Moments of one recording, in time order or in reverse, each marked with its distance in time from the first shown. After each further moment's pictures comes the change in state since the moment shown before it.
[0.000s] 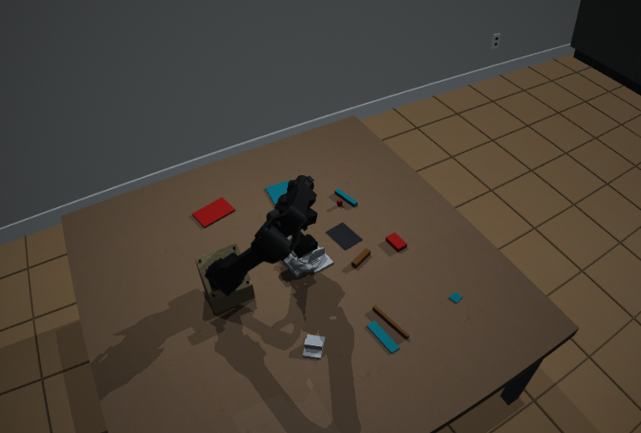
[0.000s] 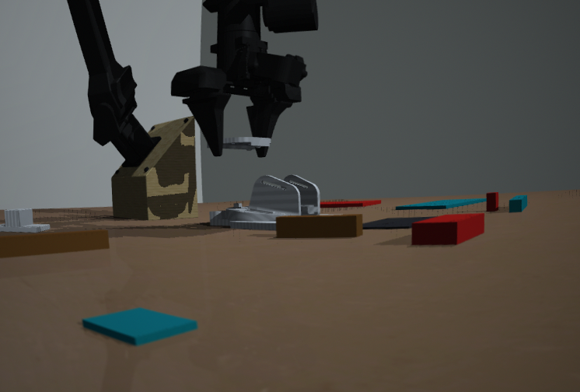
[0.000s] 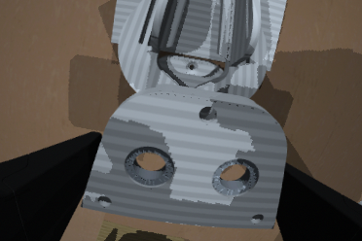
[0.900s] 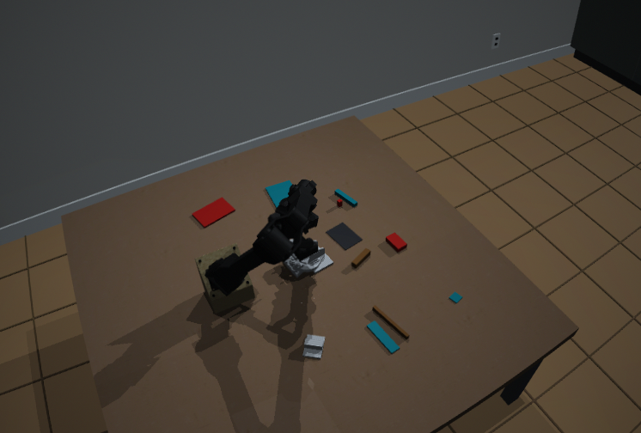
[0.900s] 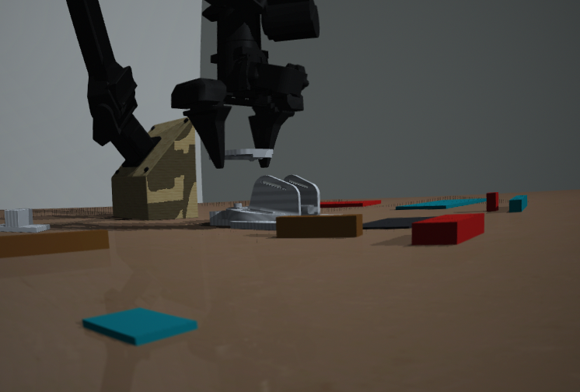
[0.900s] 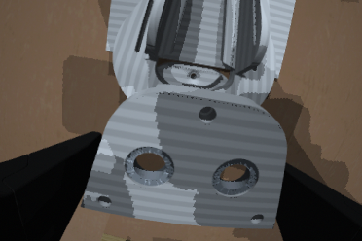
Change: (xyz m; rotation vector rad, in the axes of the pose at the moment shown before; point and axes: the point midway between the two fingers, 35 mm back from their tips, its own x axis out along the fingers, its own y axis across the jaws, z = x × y) arm 0.014 0.000 0.003 0.018 -0.007 0.012
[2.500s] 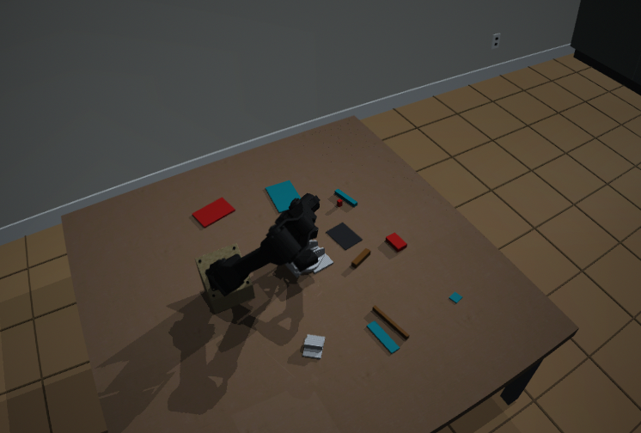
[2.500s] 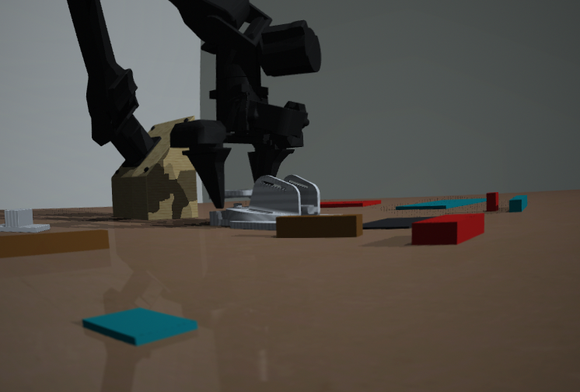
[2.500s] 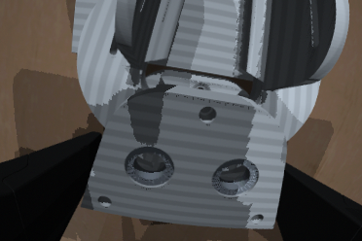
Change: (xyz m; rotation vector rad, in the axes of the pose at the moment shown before) arm 0.048 -0.001 -0.003 -0.005 0.006 -0.007
